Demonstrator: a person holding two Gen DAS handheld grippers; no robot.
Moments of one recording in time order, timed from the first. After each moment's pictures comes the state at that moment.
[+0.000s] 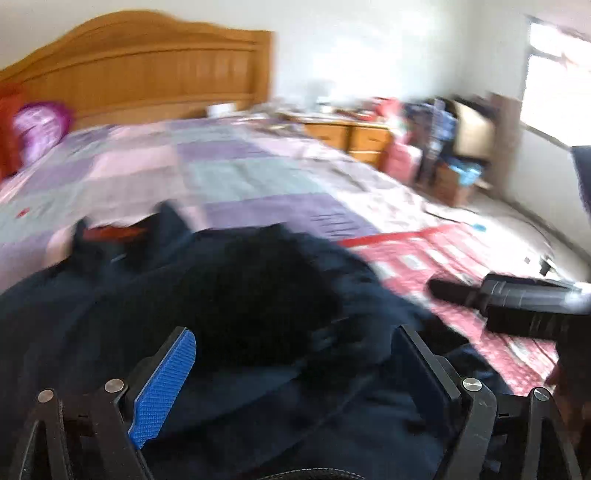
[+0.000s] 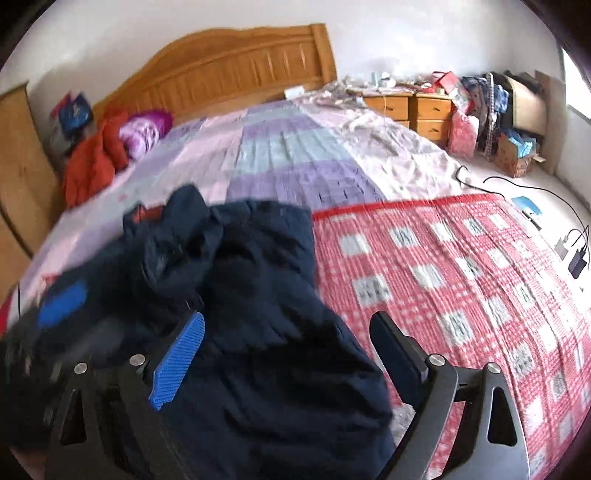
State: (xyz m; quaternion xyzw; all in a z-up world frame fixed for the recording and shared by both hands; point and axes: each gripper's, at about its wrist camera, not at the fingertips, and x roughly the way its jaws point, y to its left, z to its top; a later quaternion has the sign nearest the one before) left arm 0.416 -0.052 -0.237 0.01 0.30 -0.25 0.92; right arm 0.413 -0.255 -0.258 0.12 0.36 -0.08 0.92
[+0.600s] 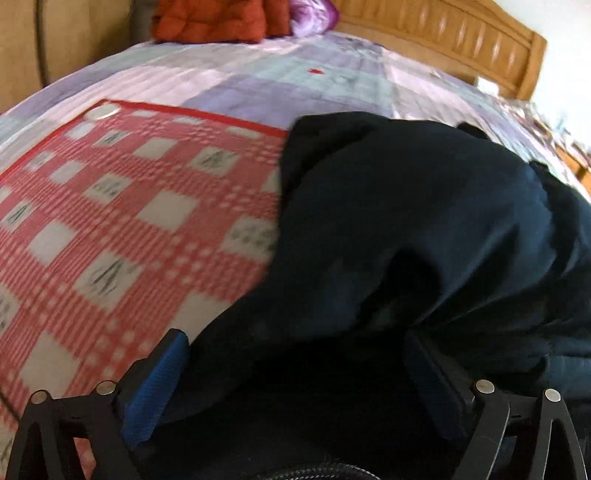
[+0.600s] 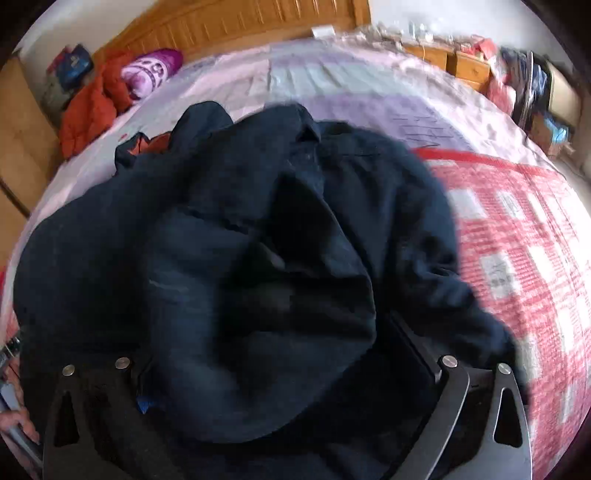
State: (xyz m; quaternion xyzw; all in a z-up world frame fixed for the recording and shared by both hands) left arm 0.445 0.228 -0.352 -0.12 0.41 0.06 0.90; right arm 0.501 -0.176 -0.340 0.03 0.48 -0.05 0.88
